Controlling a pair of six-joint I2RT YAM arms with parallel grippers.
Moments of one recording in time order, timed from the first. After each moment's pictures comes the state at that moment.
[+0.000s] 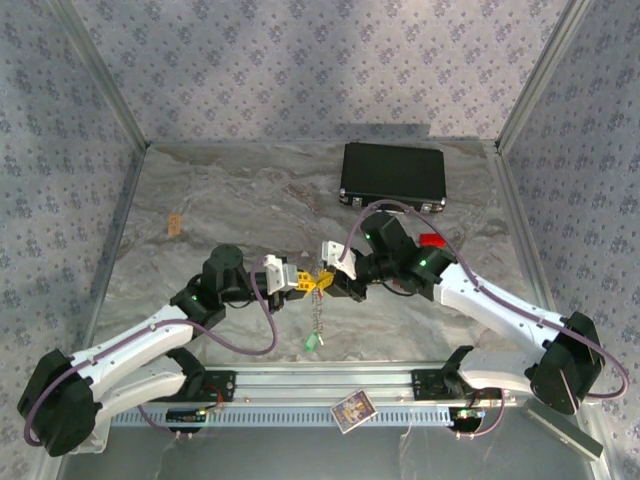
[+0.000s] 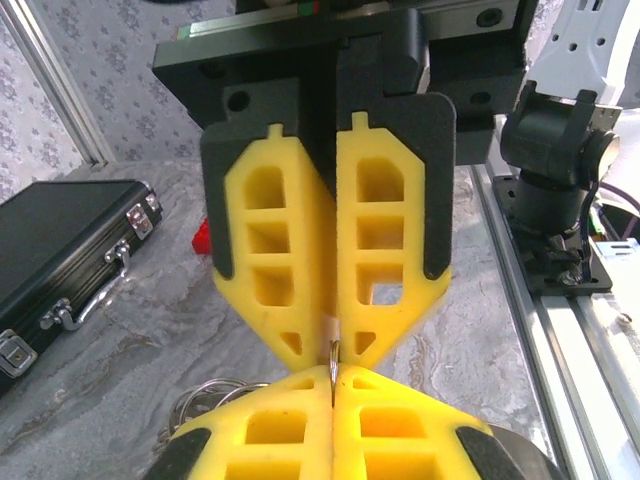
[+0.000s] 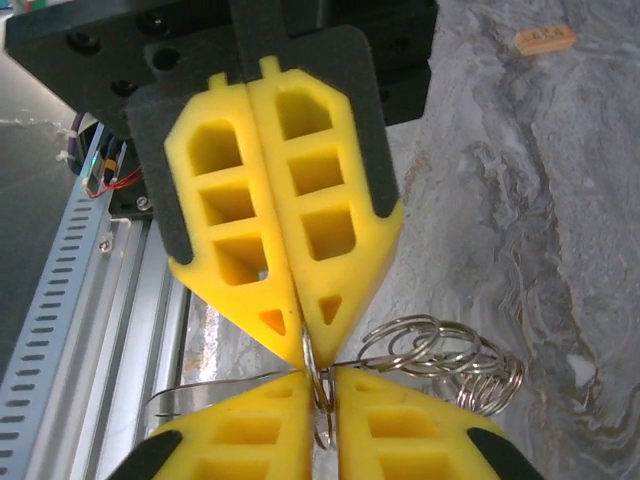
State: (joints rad) left arm -0.75 0.94 0.47 0.23 0.66 0.28; right arm 0.79 1.19 0.93 -0.43 -0.62 -0.45
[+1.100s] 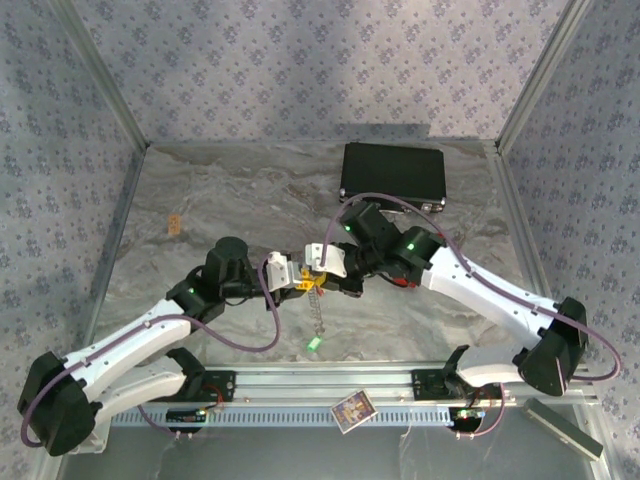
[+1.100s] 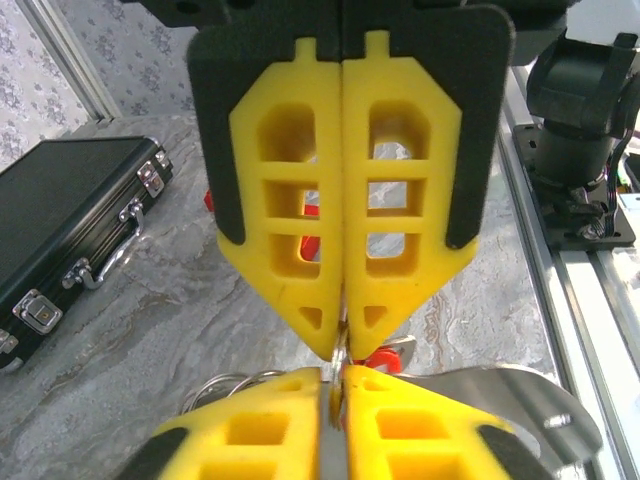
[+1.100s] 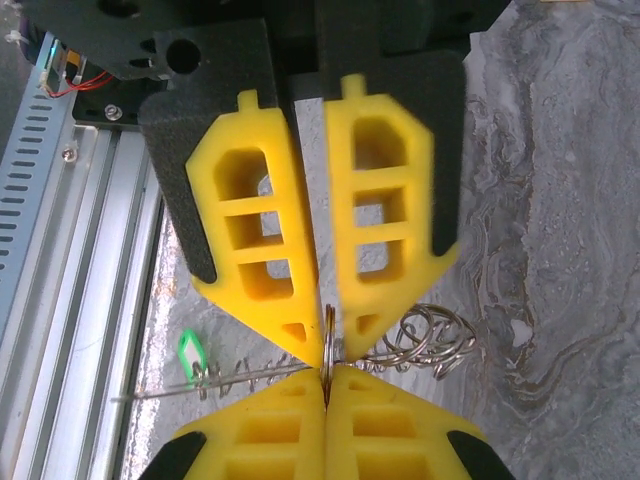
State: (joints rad) left arm -0.75 0.94 0.58 -0.02 0.60 0.40; right arm 0.88 1.31 1.20 -0.77 -0.42 -0.65
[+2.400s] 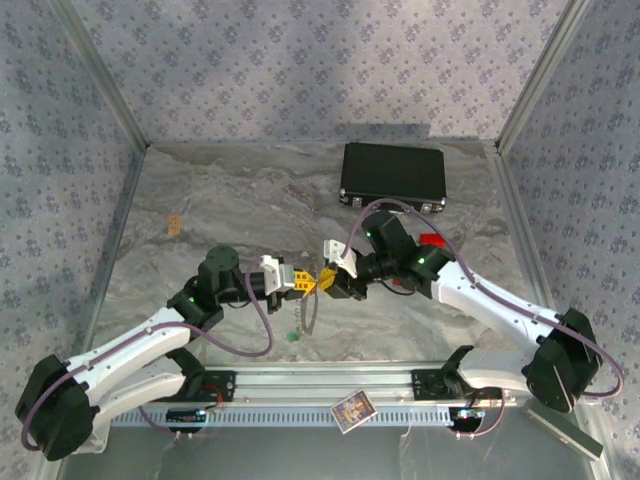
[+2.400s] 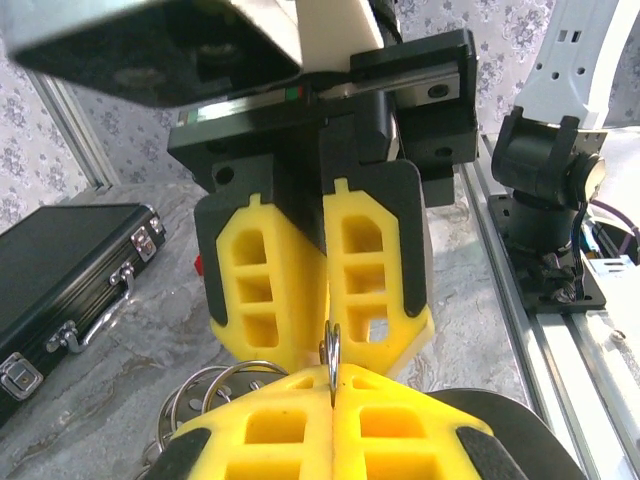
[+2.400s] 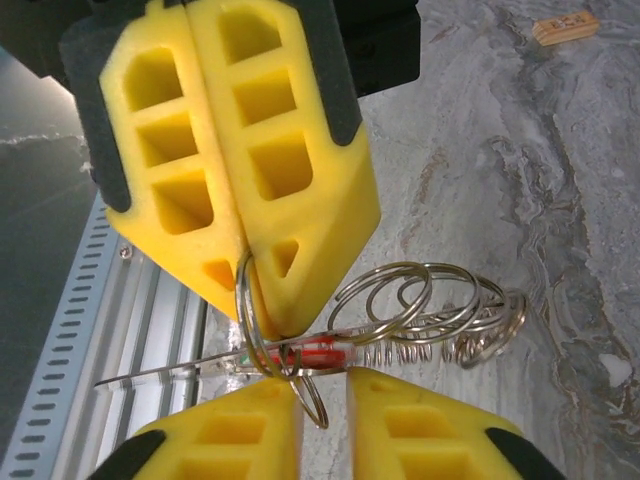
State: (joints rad) left arm -0.75 0.90 0.47 0.25 0.68 0.27; right arm 0.76 1.21 0.92 -0.42 -0.68 -0.43
